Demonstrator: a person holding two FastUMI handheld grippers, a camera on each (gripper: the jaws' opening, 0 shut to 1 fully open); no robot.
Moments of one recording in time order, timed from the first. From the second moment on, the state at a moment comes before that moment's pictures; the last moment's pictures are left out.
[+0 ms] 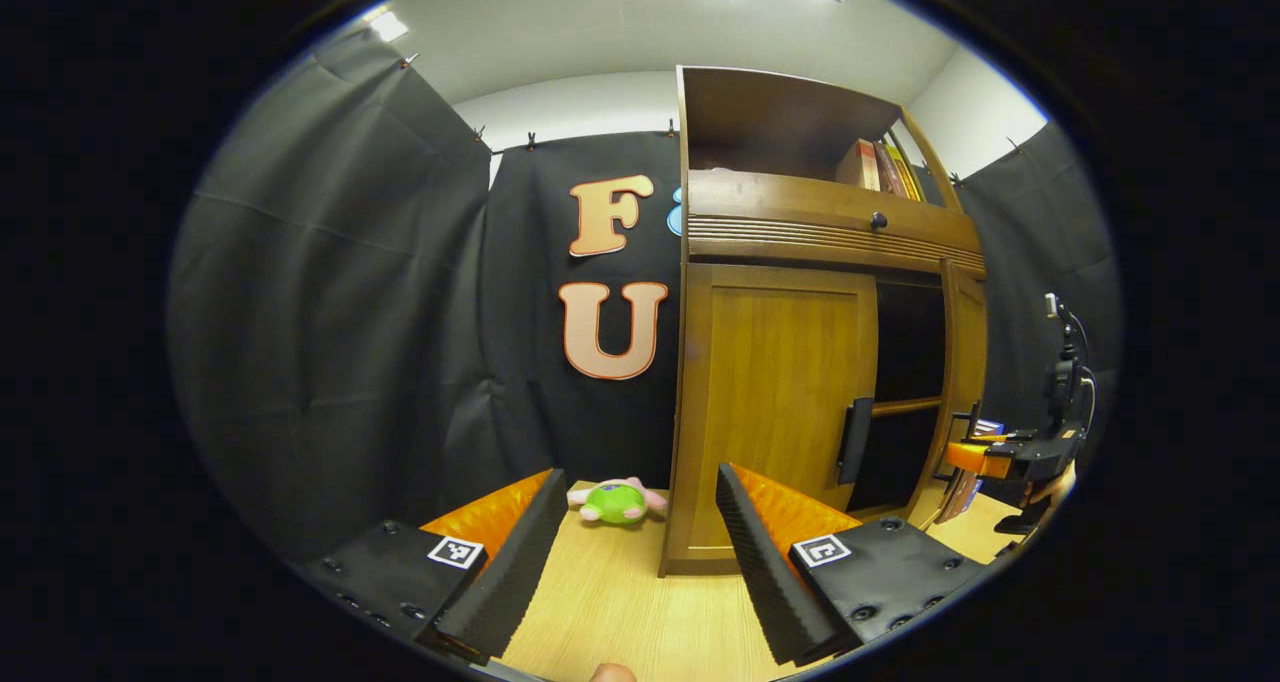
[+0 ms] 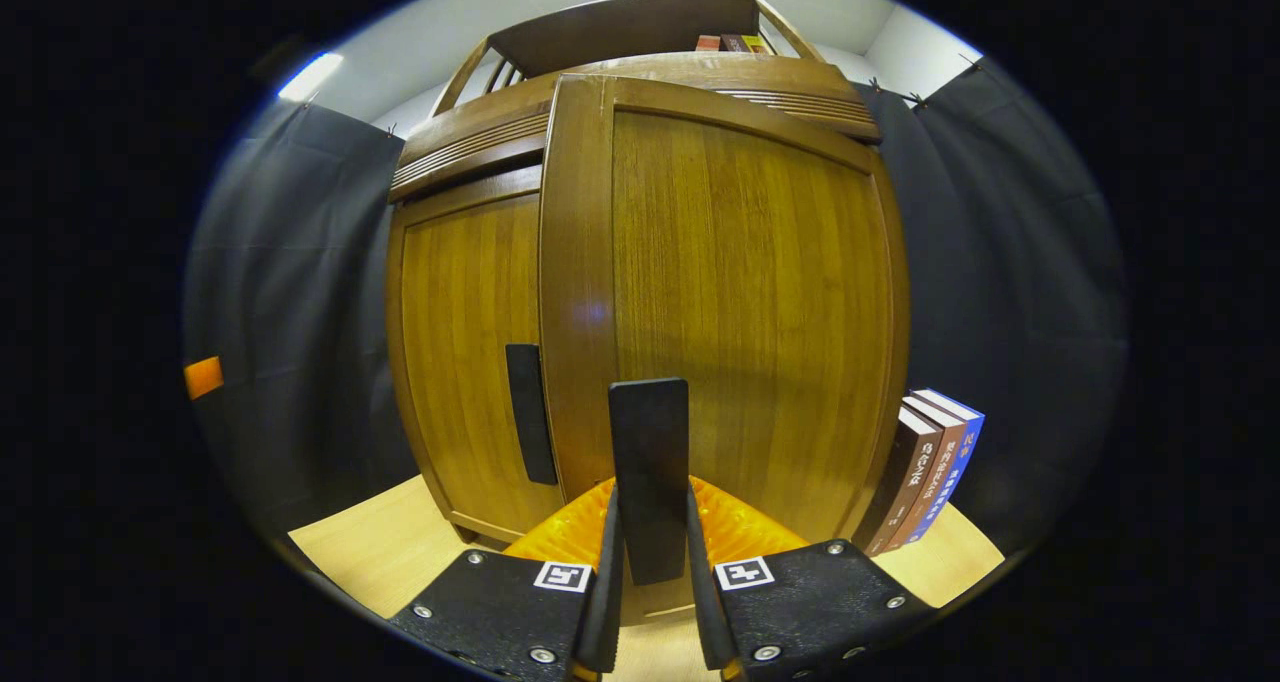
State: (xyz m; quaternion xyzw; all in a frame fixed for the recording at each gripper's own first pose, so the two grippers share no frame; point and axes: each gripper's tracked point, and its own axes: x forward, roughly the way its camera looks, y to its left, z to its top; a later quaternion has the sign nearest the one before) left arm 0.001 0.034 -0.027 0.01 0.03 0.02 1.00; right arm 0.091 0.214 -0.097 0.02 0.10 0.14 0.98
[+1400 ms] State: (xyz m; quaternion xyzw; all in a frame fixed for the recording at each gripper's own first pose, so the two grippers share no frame) left arm -0.007 -0.023 -0.024 0.01 0.03 -0.02 1.00; right arm 0.011 0.031 -0.079 -0.05 0.08 0.01 1.00
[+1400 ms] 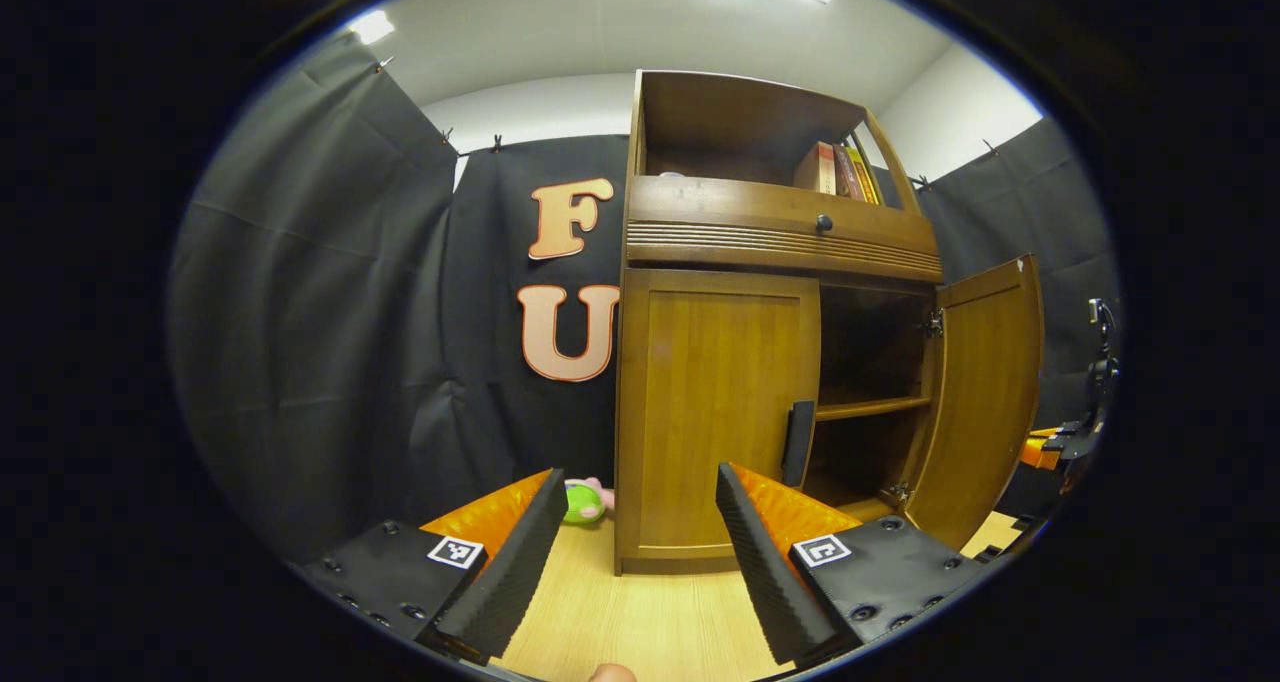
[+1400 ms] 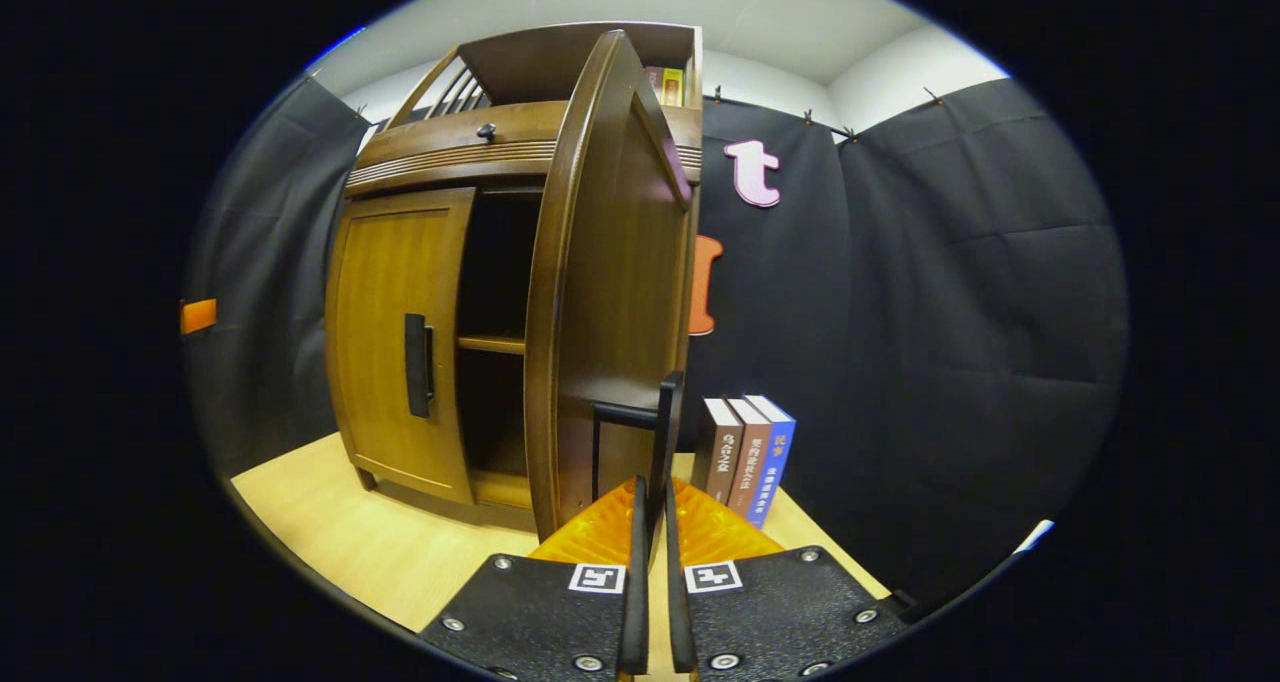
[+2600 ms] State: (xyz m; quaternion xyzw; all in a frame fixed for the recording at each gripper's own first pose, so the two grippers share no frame) left arm 0.055 -0.133 -0.077 0.02 0.07 -0.07 1.00; right arm 0.010 -0.070 -0.086 0.00 0.09 0.01 1.00
